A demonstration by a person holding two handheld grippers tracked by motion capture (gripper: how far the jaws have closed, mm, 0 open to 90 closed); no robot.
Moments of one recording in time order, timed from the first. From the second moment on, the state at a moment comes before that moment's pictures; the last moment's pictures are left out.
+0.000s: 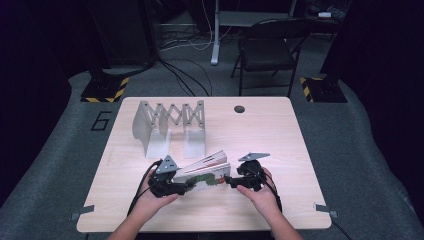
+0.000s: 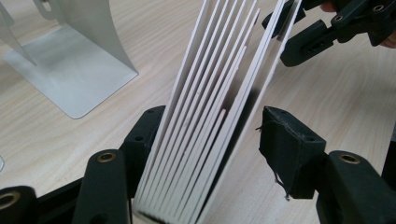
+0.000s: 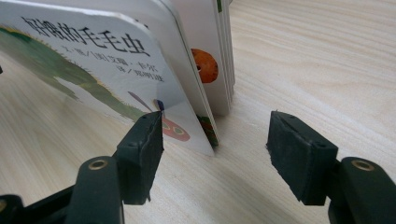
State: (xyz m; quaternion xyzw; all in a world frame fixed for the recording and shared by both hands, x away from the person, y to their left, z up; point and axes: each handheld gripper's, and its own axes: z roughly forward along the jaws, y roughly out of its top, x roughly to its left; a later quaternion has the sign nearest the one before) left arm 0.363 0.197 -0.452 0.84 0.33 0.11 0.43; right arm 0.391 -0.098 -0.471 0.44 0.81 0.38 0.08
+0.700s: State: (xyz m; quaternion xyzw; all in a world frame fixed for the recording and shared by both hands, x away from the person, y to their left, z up) left arm 0.372 0.184 -0.447 0.86 0.30 0.10 0.40; right arm 0.391 -0.098 -0.475 0.45 0.81 0.37 0.07
